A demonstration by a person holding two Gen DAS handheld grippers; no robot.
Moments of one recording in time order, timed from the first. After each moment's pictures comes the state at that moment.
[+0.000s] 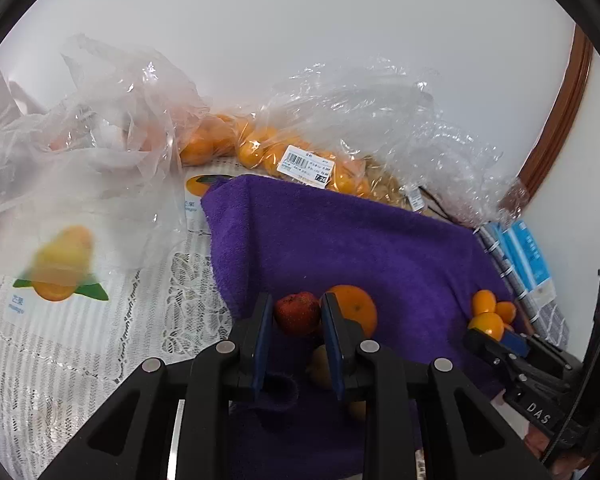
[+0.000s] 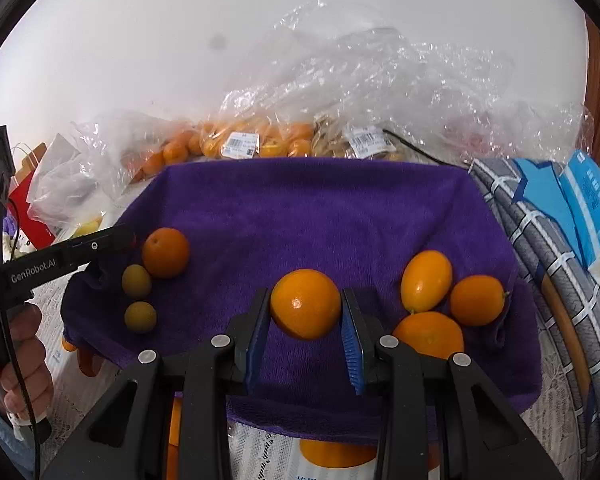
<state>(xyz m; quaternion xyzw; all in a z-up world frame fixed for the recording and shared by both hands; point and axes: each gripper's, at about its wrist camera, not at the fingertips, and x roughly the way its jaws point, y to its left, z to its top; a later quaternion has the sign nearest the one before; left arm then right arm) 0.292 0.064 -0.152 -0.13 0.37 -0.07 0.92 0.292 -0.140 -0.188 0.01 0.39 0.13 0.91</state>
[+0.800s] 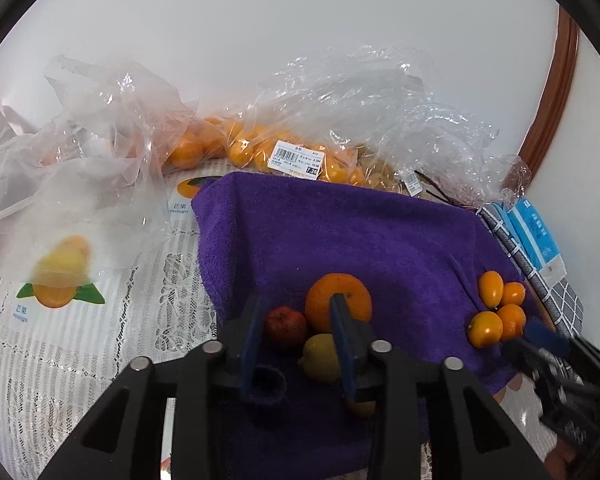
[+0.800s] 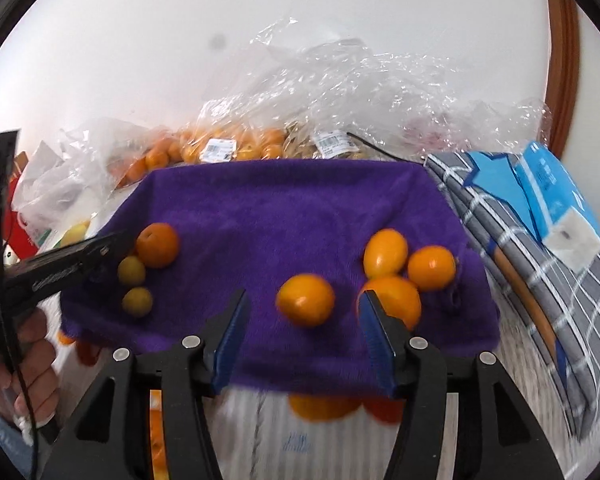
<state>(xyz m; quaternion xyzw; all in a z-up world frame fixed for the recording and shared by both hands) 0.288 0.050 -0.151 -0.09 0.37 -0.07 0.92 0.255 -0.147 -0.171 0.01 0.39 0.08 0.92</state>
